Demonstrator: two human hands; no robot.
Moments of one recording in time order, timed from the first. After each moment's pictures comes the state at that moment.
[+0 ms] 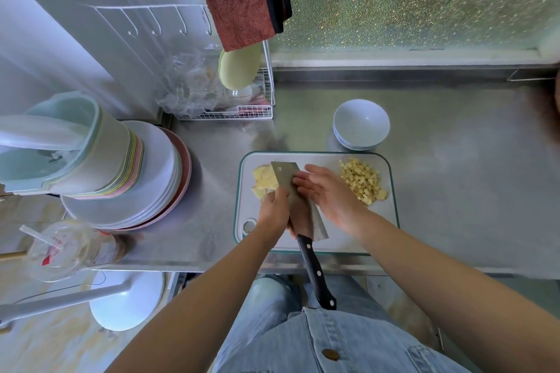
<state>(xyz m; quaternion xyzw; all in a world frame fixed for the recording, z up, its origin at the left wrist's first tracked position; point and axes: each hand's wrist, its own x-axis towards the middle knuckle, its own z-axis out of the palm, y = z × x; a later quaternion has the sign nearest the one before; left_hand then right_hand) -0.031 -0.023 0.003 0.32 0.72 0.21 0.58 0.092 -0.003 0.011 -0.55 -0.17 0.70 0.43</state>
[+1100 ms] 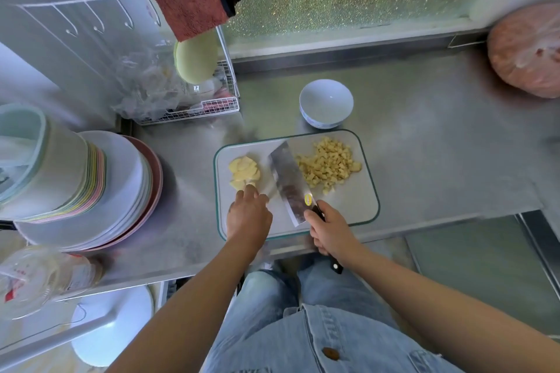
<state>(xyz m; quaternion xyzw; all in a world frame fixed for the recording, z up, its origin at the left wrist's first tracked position) -0.064 -0.049 -0.025 0.75 0.63 -0.06 0.21 0.098 -0.114 -0.007 -0.67 -0.28 0.62 0.30</state>
